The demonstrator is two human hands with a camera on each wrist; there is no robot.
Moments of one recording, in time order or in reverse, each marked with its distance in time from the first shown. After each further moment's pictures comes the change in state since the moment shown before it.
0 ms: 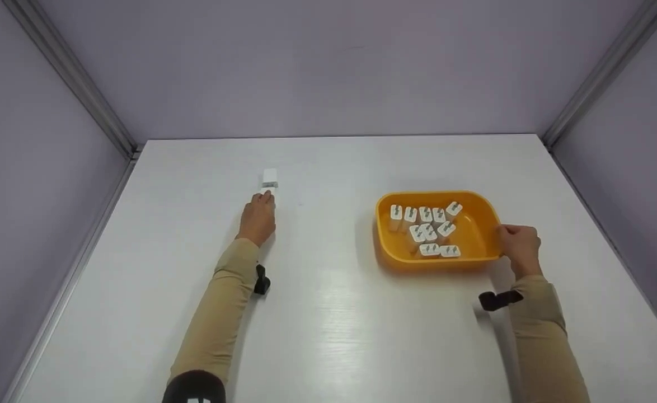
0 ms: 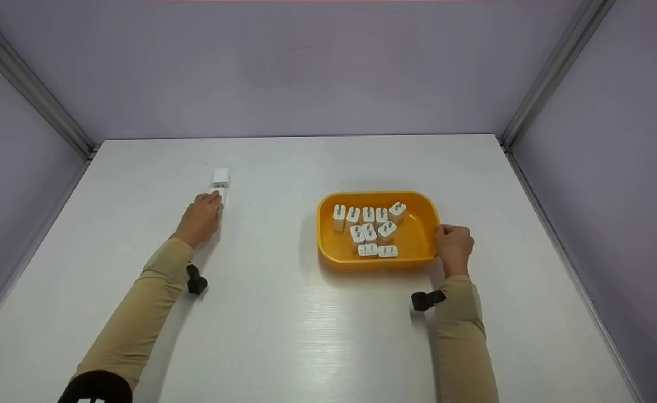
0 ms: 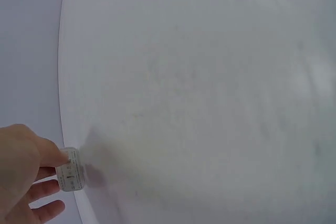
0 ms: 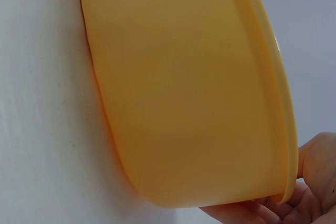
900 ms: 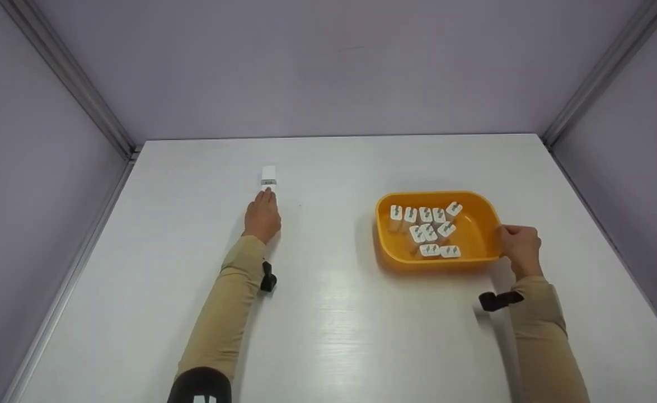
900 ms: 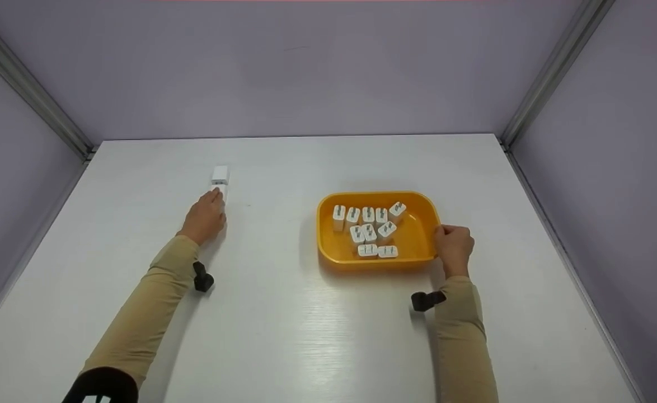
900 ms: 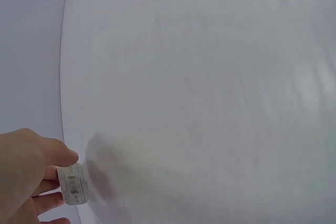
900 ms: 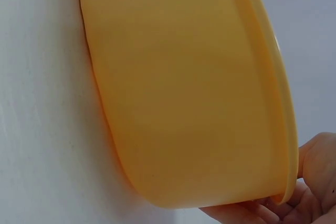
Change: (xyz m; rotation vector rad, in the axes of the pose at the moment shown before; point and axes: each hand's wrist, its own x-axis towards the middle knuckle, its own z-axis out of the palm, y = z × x) left_hand 0.006 0.009 0.004 -0.005 -0.016 -0.072; right_hand -0.003 -0.001 0.001 -0.002 0.022 -0.012
